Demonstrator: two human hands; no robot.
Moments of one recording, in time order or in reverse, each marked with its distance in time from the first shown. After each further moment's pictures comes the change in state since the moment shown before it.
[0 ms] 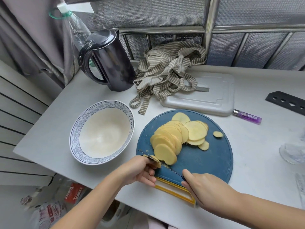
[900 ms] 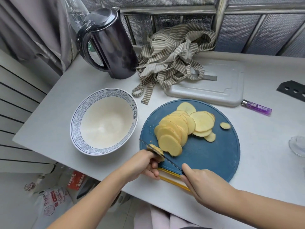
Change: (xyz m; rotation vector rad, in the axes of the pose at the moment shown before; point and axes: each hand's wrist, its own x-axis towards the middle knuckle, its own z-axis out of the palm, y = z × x) left_hand 0.009 -0.015 0.001 -0.029 0.016 0.077; right_hand 0.014 -0.012 0.021 0.065 0.003 0.030
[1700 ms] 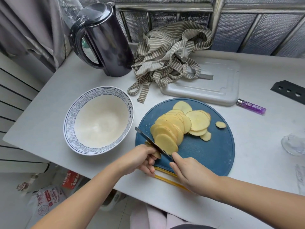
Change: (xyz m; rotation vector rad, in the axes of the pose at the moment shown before) left_hand 0.007 0.013 -0.003 0.119 -0.080 0.003; right_hand 0.030 0.005 -0.002 0.230 0.090 -0.018
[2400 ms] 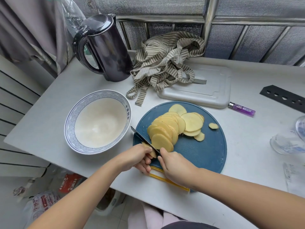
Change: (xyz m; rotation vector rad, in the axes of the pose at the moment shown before) left_hand -0.005 0.002 0.003 0.118 0.036 0.037; right_hand 0.022 -0.016 0.006 -0.004 0.016 0.084
